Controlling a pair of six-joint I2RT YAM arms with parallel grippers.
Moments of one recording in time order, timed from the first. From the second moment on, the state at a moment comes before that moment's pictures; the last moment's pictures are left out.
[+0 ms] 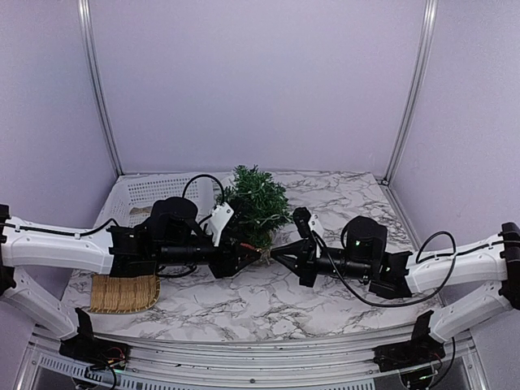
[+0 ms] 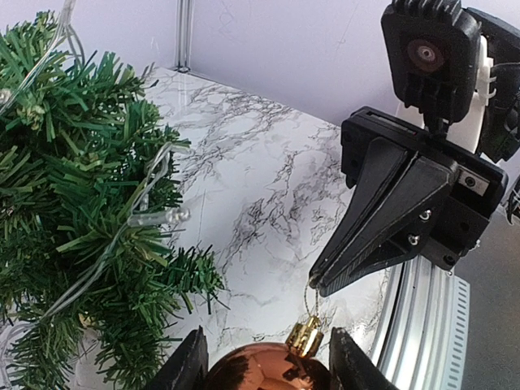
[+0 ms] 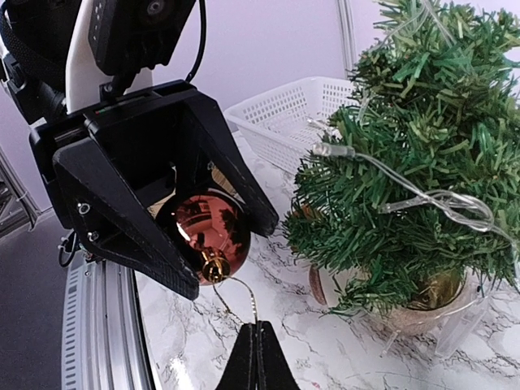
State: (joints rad) left arm -1.08 1.39 0.85 0.15 0.07 -0.16; right arm 0.99 1.27 0.54 0.56 -0.24 0.18
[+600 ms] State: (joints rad) left arm -1.08 1.49 0.86 0.15 -0.08 -0.17; right arm 0.98 1.34 0.55 0.54 -0.12 0.16
